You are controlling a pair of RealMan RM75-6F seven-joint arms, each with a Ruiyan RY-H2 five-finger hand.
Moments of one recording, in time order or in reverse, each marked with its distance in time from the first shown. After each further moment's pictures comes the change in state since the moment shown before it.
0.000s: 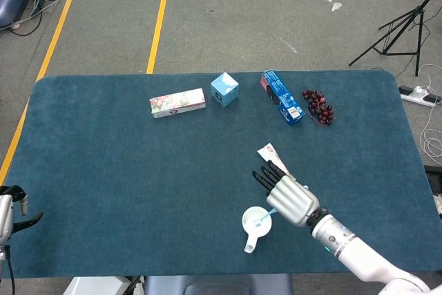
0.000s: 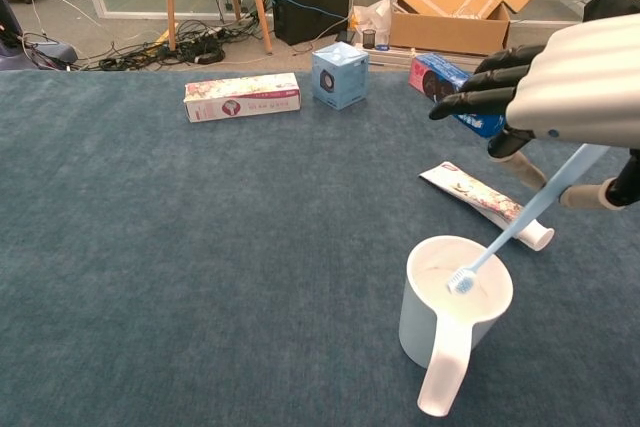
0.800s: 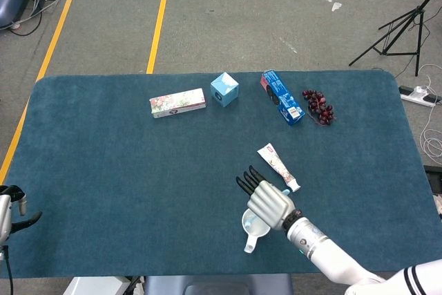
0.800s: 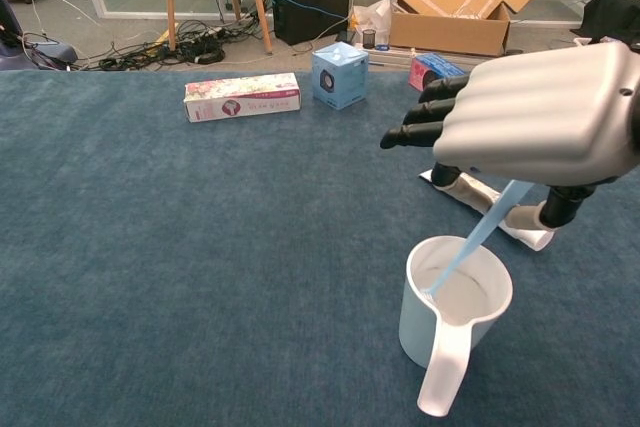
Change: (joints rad) left arm 0.003 0.006 -0.001 -0.005 0.004 0.007 -0.004; right arm 0.220 -0.177 -0.080 -0.059 0.308 0.170 -0.267
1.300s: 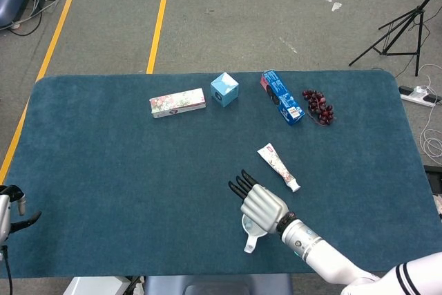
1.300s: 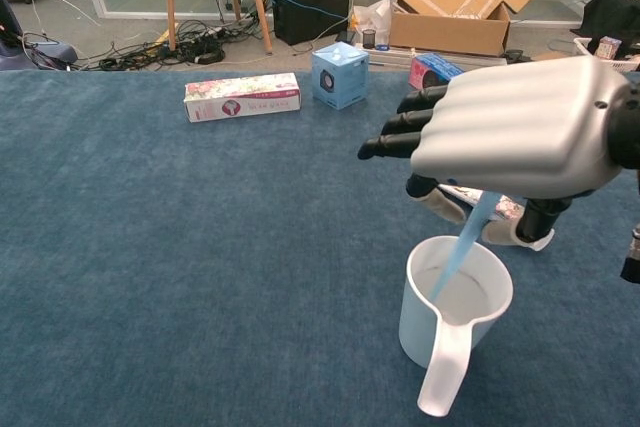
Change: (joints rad) left arm 0.002 0.003 -0.002 -0.003 0.002 0.006 -0.004; right arm 0.044 -0.034 -0.037 0.015 -0.036 0.008 0.071
